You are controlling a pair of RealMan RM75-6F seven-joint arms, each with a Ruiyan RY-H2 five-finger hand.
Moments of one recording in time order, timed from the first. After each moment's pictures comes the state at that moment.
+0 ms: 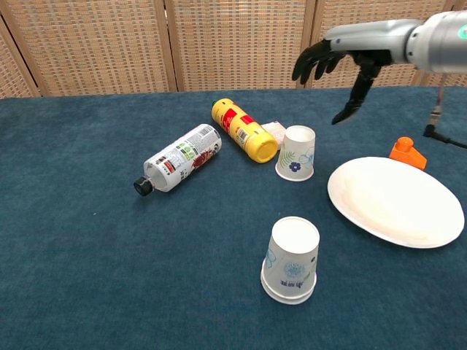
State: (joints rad) left arm -0.30 -1.04 -0.04 -1.84 1.20 1.50 0.20; right arm 0.86 -1.32 0.36 -1.46 -1.16 0.65 -0.15
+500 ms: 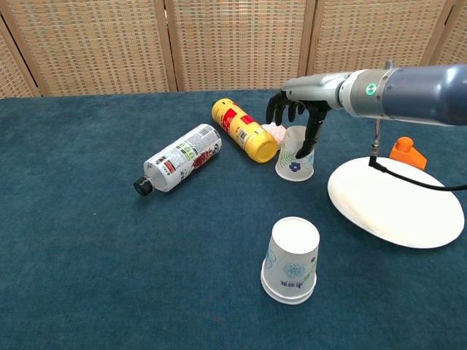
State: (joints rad) left arm -0.28 -1.03 -0.07 -1.81 1.23 1.44 0.16; right arm 1.04 -1.58 0.27 -1.18 -0.91 0.62 -0.35
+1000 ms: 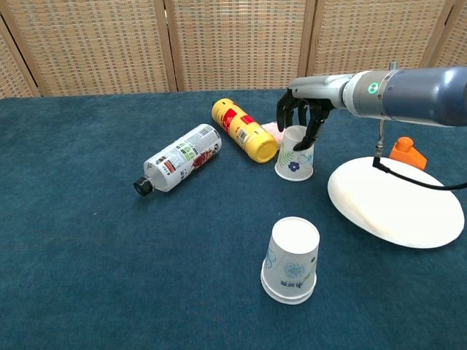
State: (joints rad) left arm -0.28 -1.04 -0.10 -1.79 1.24 1.40 0.15; right arm 1.04 -1.60 0.27 -1.13 -0.87 0.61 -0.27
